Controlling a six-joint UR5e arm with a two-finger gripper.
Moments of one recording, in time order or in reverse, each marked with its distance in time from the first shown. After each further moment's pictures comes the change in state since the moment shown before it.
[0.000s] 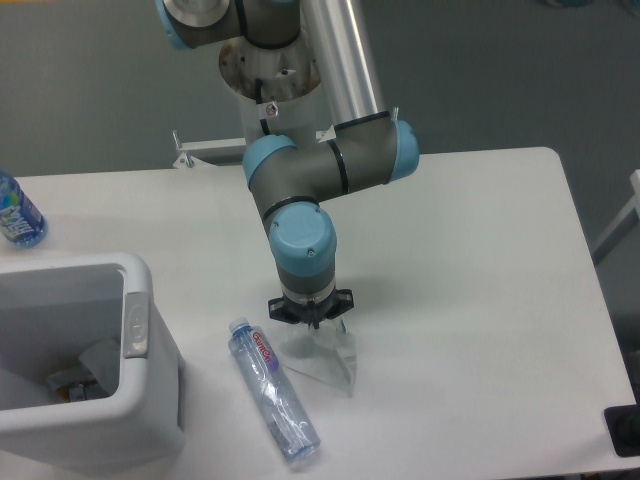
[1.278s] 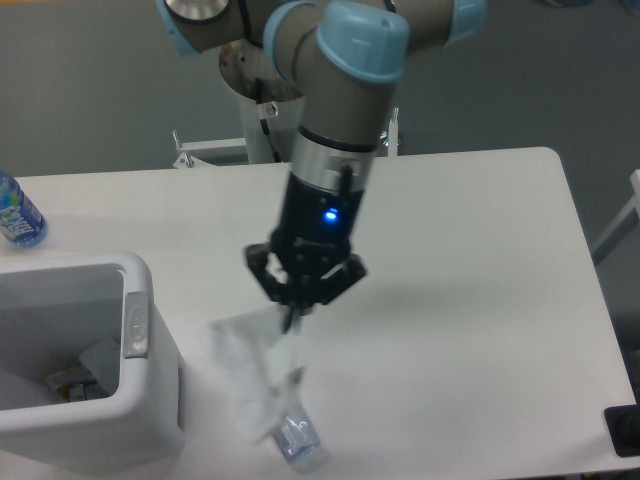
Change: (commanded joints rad) arm 0.023 0.238 0.247 0.037 -0.685 -0.081
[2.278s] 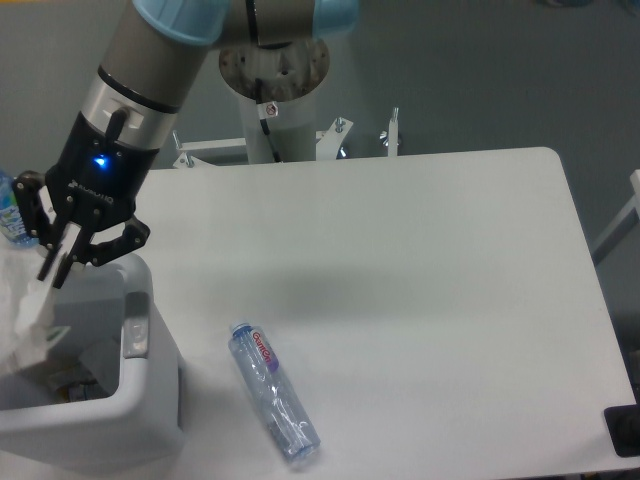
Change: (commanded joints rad) arm -0.193 0.035 -0.072 0.061 -0.034 -0.014
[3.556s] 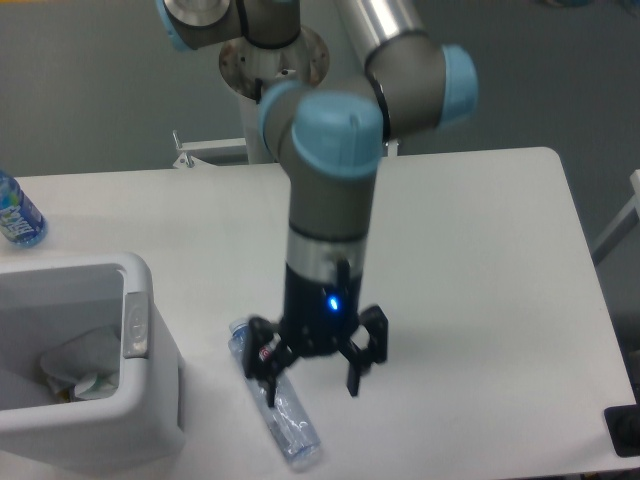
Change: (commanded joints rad) arm 0.198 -0.386 0.216 0.032 0.428 -0.054
